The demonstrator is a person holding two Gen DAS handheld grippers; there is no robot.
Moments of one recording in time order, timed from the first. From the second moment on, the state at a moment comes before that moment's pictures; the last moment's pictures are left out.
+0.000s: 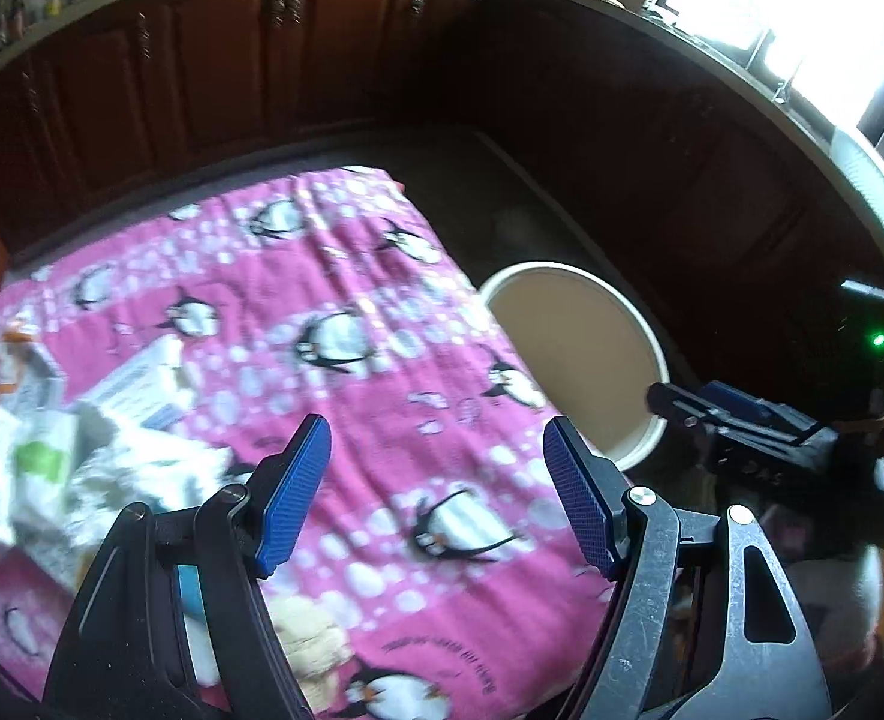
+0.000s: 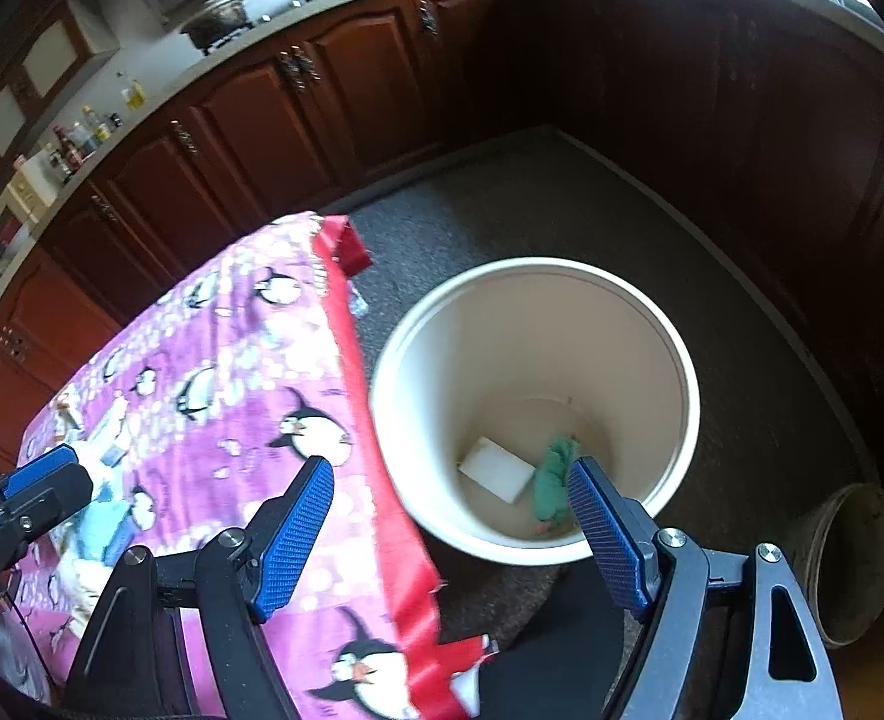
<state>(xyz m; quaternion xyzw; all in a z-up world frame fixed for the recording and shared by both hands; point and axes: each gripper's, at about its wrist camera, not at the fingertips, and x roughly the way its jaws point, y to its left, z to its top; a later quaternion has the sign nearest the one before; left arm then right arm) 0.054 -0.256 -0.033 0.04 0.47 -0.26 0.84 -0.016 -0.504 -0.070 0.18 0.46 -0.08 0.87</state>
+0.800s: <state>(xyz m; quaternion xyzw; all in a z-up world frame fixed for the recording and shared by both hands) 0.049 -0.038 -0.026 -0.05 0.47 -0.11 0.87 0.005 -0.380 -0.040 0.12 0.46 0.05 0.88</state>
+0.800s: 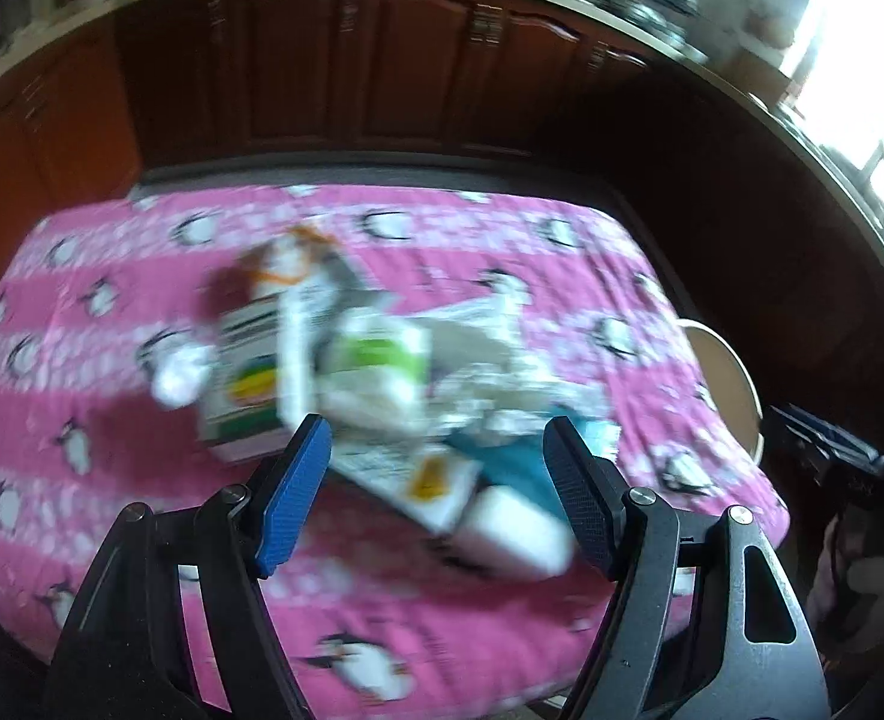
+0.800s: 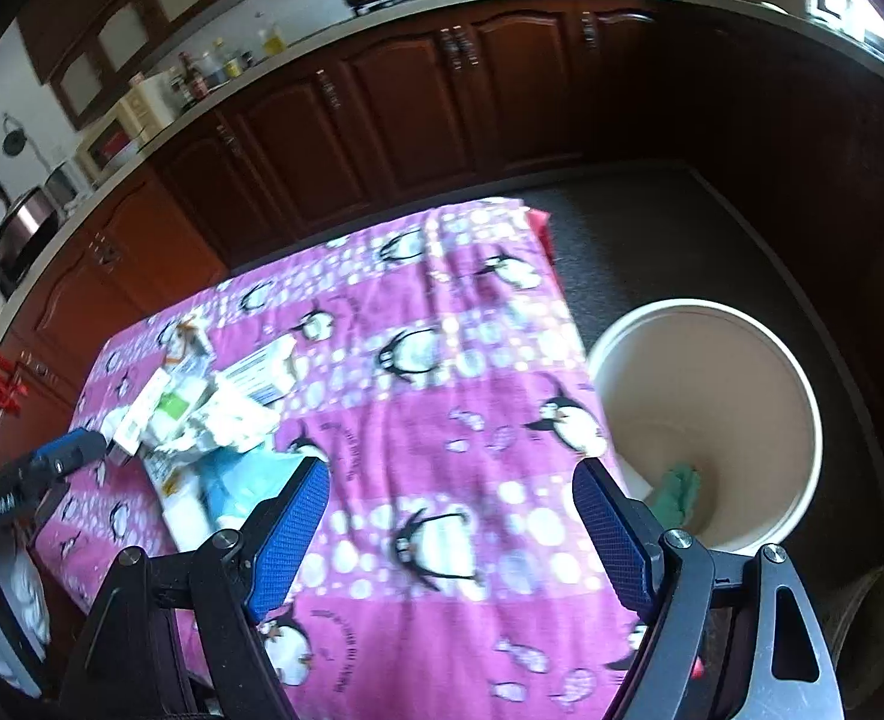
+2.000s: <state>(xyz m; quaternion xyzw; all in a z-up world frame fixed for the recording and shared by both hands) 0.117 0.090 -0.096 -0.17 0.52 -0.10 0.83 0.116 -0.210 -0.093 0.05 0.55 0.23 0.80</state>
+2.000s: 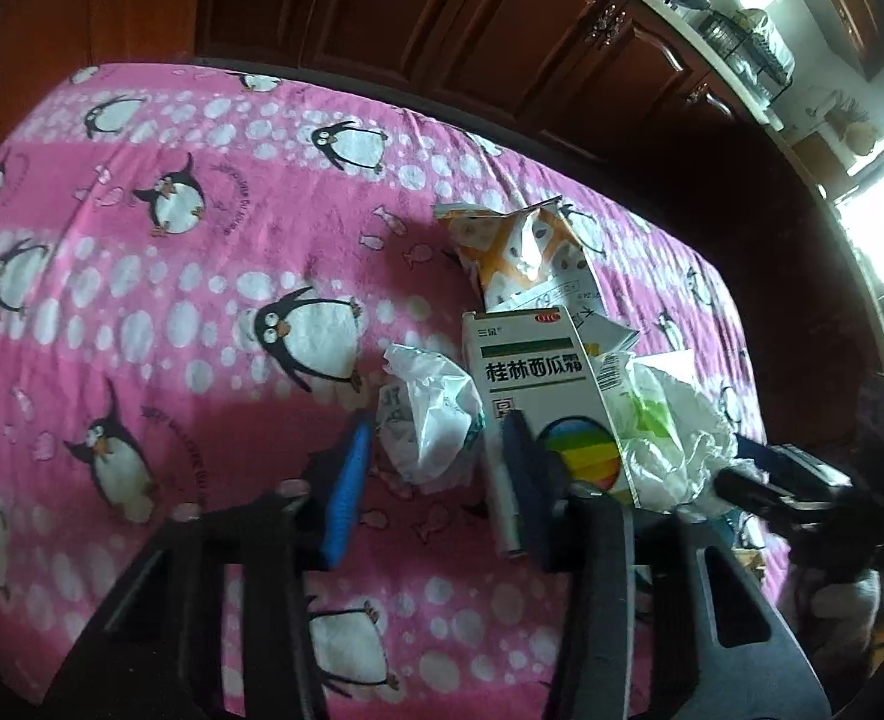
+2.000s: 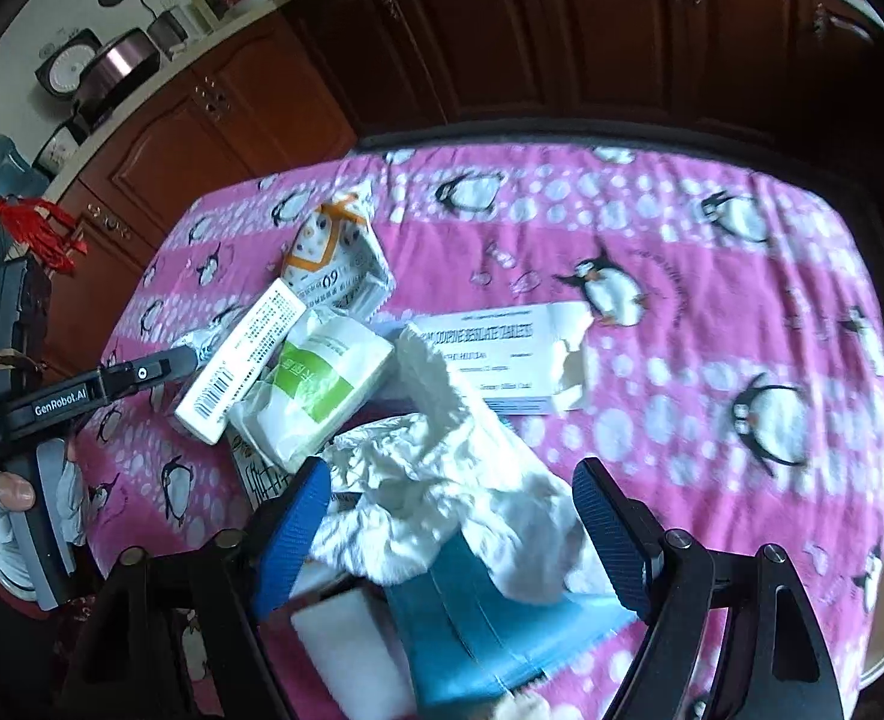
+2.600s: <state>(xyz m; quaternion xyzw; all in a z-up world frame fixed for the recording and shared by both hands) 0.083 0.098 -0.027 -0.14 0.46 -0.11 0.87 0.074 -0.262 -0.026 0.10 0.45 0.25 0.85</state>
